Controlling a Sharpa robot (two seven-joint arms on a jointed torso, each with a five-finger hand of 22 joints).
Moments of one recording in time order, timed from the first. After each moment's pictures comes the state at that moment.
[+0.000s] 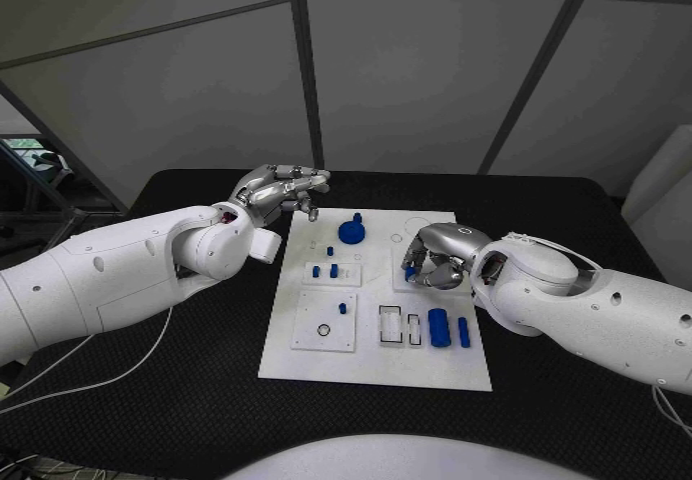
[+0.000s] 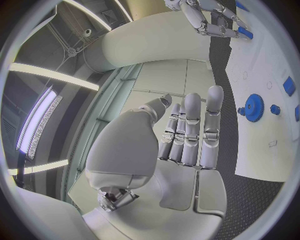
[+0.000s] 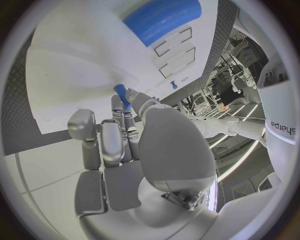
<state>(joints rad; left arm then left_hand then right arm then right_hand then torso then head) 1.11 -0.84 0.04 1.39 -0.03 -0.13 0.33 1.34 -0.12 0.44 -0.02 0.11 0.98 0.17 0.18 0.08 0.98 0.10 0.48 0.16 1.17 0.02 1.00 0.52 0.13 1.16 0.12 0.60 0.95 1.06 -0.75 0.03 1.57 -1.62 -0.18 -0.23 1.42 -0.11 0.39 0.03 0.17 1.14 0.13 0.11 0.08 1.19 0.06 0.27 0.07 1.47 -0.01 1.32 1.10 0.12 1.23 0.10 1.27 1.04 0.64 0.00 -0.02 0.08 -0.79</state>
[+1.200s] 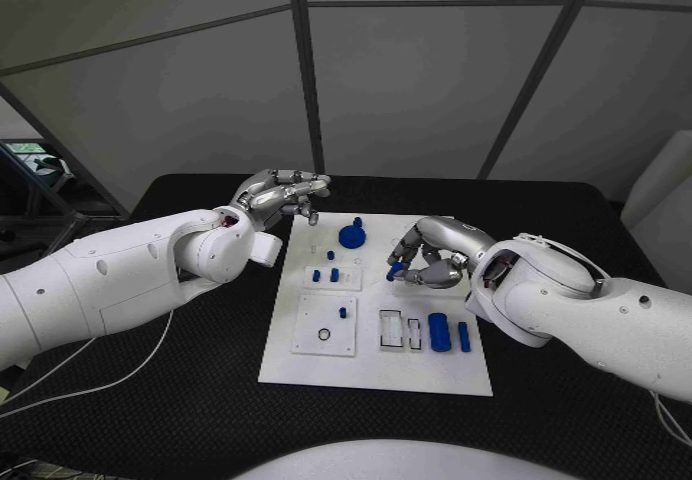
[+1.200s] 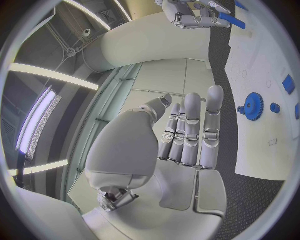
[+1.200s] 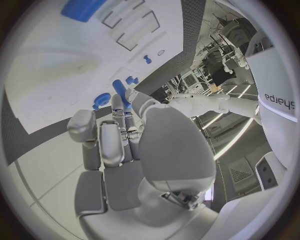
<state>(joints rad) 1.11 -0.84 0.04 1.38 -0.03 -0.13 0.32 1.34 -0.12 0.43 -0.03 0.11 0.98 0.17 0.18 0.08 0.98 0.10 0.48 0.16 1.17 0.02 1.00 0.52 0.13 1.16 0.12 0.60 0.95 1.07 -0.80 0.07 1.71 -1.46 -0.27 -0.22 1.41 -0.09 0.41 0.04 0.14 1.15 0.13 0.11 0.08 1.21 0.05 0.26 0.07 1.47 -0.02 1.33 1.10 0.12 1.24 0.09 1.28 1.06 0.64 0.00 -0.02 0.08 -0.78</state>
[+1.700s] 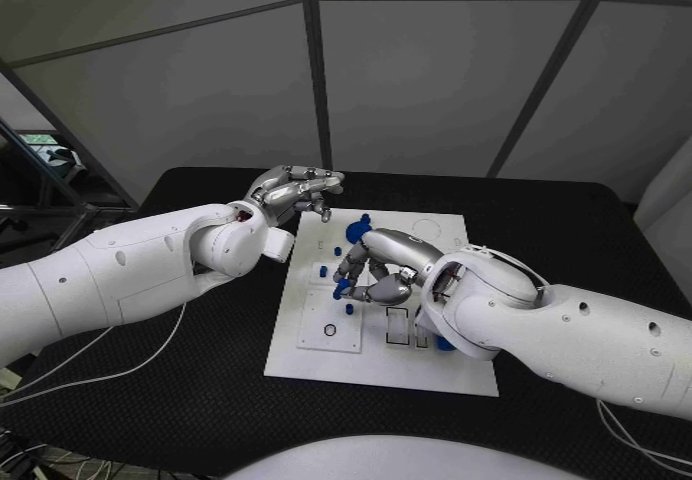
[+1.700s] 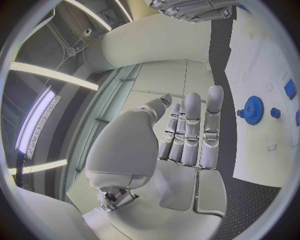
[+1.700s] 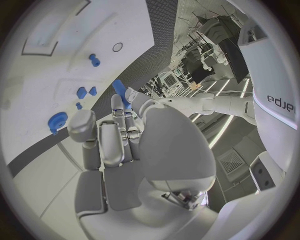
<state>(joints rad) 1.11 -0.82 0.04 1.37 -0.03 -0.13 0.32 1.34 -0.12 0.43 -0.03 0.11 0.98 0.17 0.18 0.08 0.98 0.10 0.48 0.16 1.17 0.02 1.00 0.52 0.13 1.16 0.12 0.60 0.95 1.06 -0.62 0.03 1.70 -1.42 -0.27 -0.18 1.41 -0.09 0.41 0.04 0.14 1.15 0.13 0.11 0.08 1.21 0.05 0.26 0.07 1.47 -0.02 1.33 1.10 0.12 1.24 0.09 1.28 1.06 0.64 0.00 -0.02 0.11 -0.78</state>
